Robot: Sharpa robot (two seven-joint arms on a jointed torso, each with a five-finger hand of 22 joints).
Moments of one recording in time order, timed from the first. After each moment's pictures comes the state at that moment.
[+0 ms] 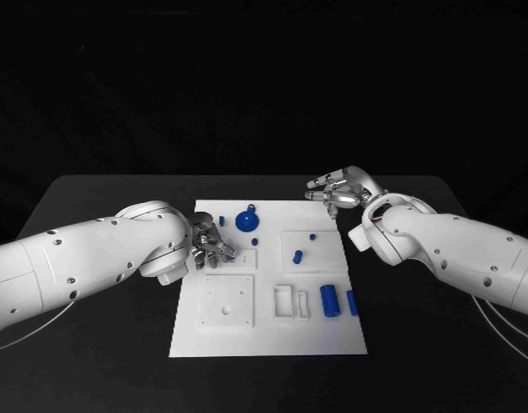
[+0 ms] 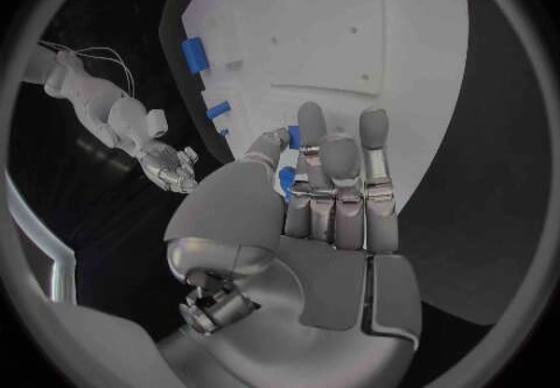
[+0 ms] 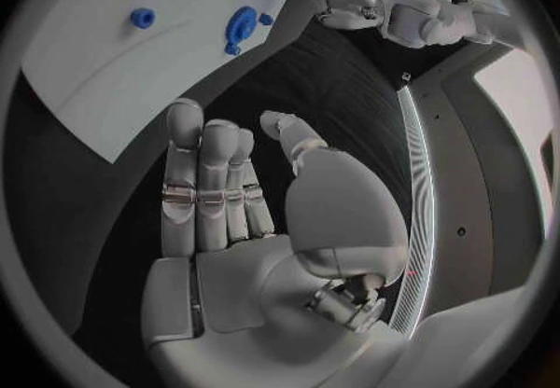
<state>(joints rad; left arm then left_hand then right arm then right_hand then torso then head) 1.39 -0.56 -0.23 1.32 -0.90 -0.03 -0.51 1.14 0.10 0.09 -0.03 0.56 1.28 0.02 0.06 0.23 1.46 -0.05 0.58 0.11 1.35 -0.12 1.22 0.39 0.01 1.24 -0.14 0.40 1.31 1.04 -0.80 0.22 1.34 -0.90 -0.48 -0.02 1.16 -0.11 0.20 -0.11 0.69 1.03 0.10 0.07 0.06 1.15 -0.01 0.90 0.80 1.43 -0.08 0.81 0.84 0.08 1.46 -0.10 0.33 1.25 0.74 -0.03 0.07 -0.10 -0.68</state>
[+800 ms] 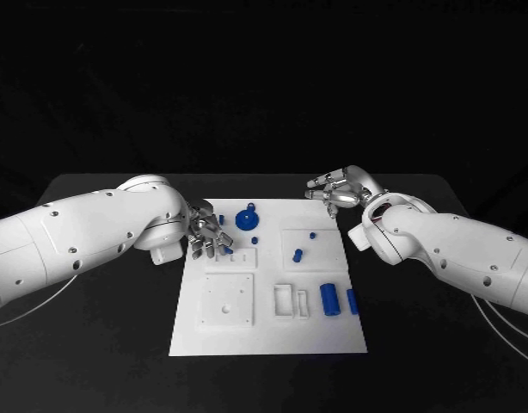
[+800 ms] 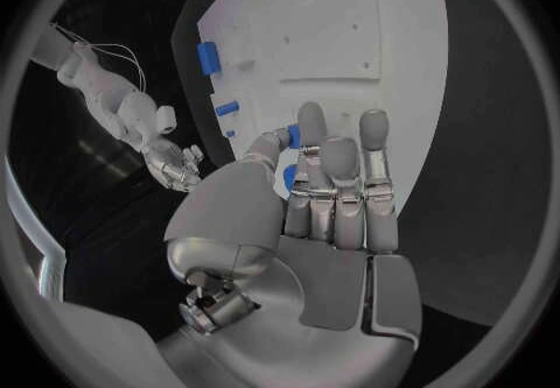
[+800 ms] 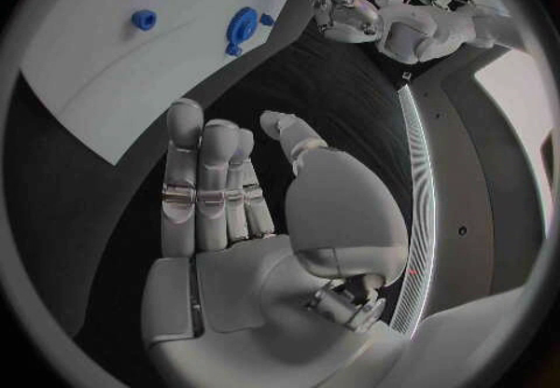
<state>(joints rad) 1.44 -0.52 -0.19 1.22 -0.85 0.18 -0.51 1.14 0.10 0.08 -0.05 0.61 1.28 0.02 0.06 0.37 1.47 -0.06 0.57 0.10 1.35 -0.12 1.22 0.39 0.01 1.21 -0.14 0.43 1.31 1.04 -0.79 0.22 1.34 -0.90 -0.48 -0.02 1.16 -0.11 0.20 -0.11 0.69 1.03 0.10 0.07 0.06 1.15 -0.01 0.90 0.80 1.43 -0.08 0.81 0.84 0.08 1.46 -0.10 0.33 1.25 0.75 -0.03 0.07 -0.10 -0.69</state>
